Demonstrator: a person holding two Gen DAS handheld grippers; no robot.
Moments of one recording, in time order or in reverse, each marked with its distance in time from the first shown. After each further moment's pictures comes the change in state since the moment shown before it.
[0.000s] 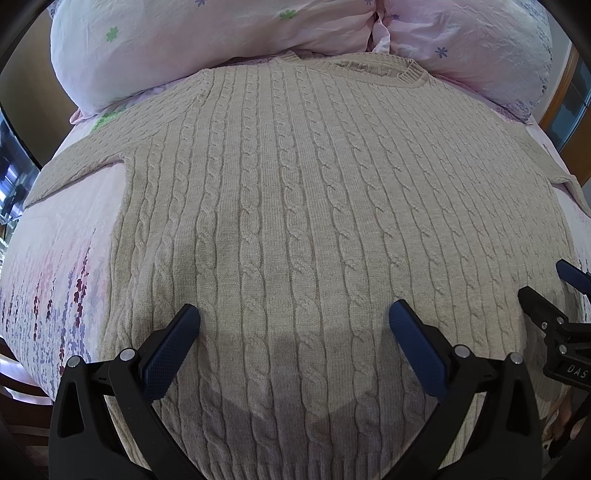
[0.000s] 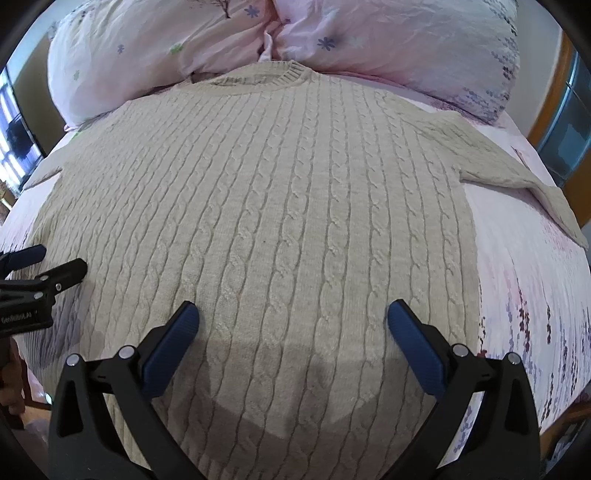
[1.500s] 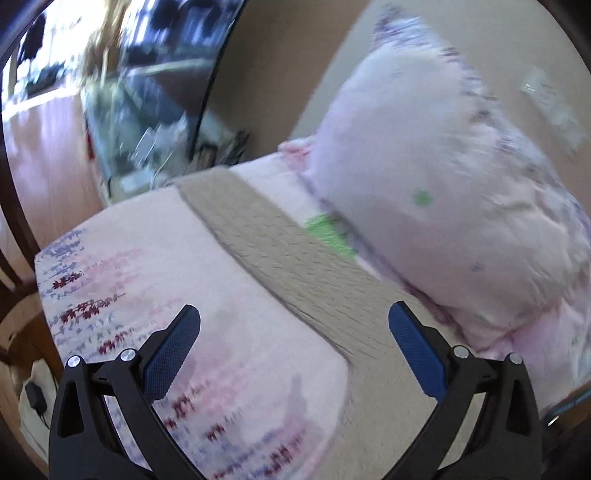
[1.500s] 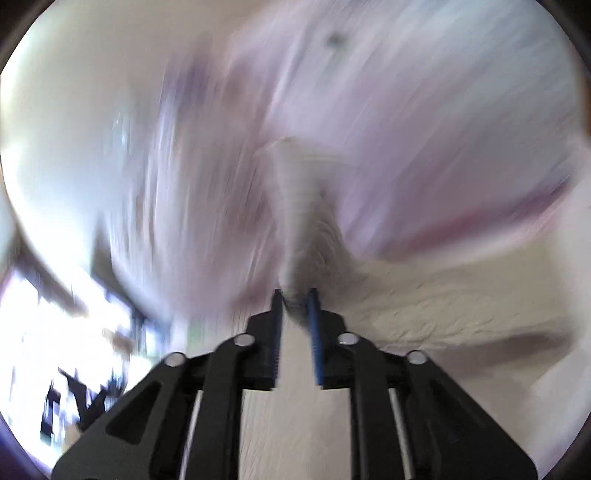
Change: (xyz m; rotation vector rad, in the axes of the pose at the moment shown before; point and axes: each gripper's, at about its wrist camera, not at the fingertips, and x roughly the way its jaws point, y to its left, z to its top) left arm -0.061 0.287 0.063 -0.878 -0.312 0.029; right arm -0.005 -0.017 0.185 0.289 -0.181 0.538
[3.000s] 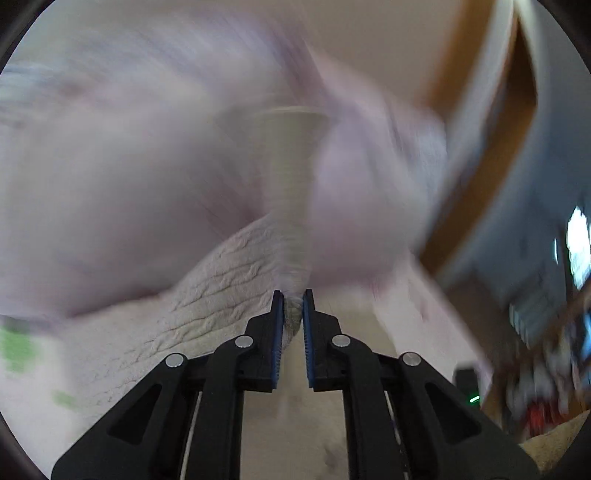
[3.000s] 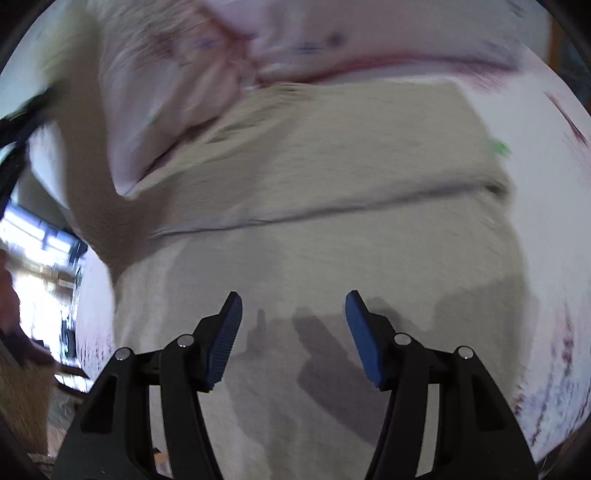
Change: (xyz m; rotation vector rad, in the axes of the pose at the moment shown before) left arm -0.010 -0.335 -0.148 0.935 0.274 -0.671; right arm -0.022 -0.059 -0.090 0.116 0.245 -0.320
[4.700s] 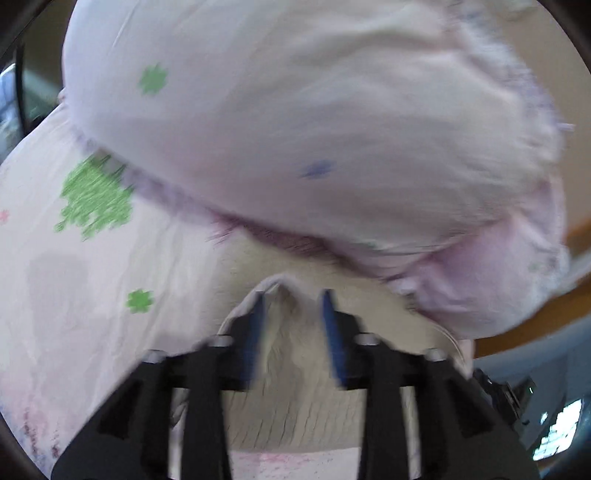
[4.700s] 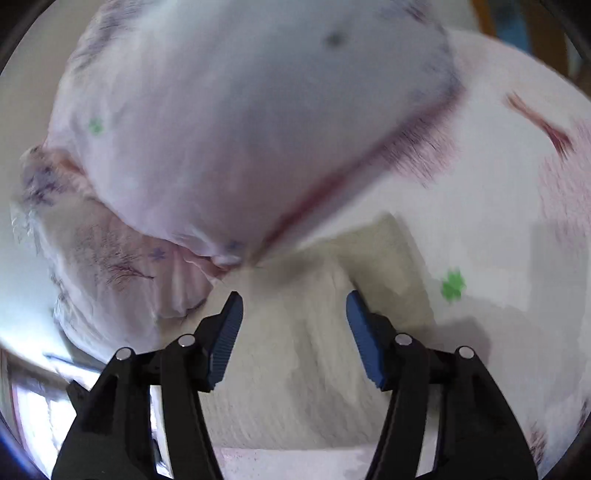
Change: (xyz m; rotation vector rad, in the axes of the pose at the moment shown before) left arm -0.042 0.189 -0.038 -0.706 0.038 0.266; right arm -0.019 -0.100 0.125 0.393 -0.233 0.209
